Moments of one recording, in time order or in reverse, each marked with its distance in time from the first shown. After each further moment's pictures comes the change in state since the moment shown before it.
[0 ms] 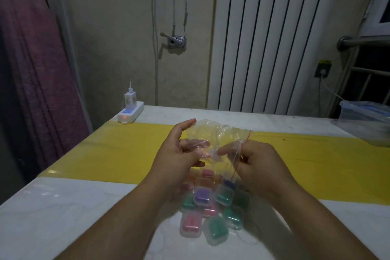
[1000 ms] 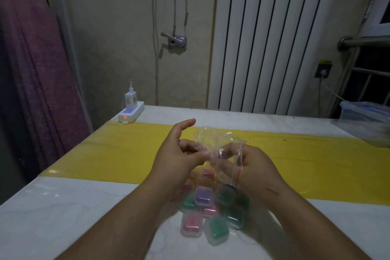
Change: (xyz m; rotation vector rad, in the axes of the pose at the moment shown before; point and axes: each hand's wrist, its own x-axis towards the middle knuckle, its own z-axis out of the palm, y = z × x) left_hand 0.002 -0.004 -0.001 0.110 0.051 0.070; right_hand -0.002 -0.009 0.010 0.454 -0.086 0.086
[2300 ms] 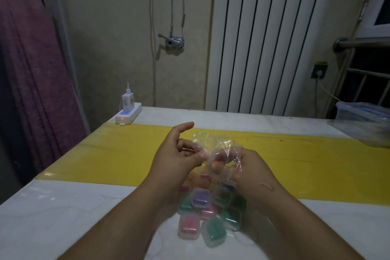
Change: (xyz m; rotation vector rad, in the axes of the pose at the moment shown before) left_hand 0.005 -0.006 0.000 -0.038 0.005 0.015; right_hand 0.000 -0.001 0.007 0.310 0.029 0.157
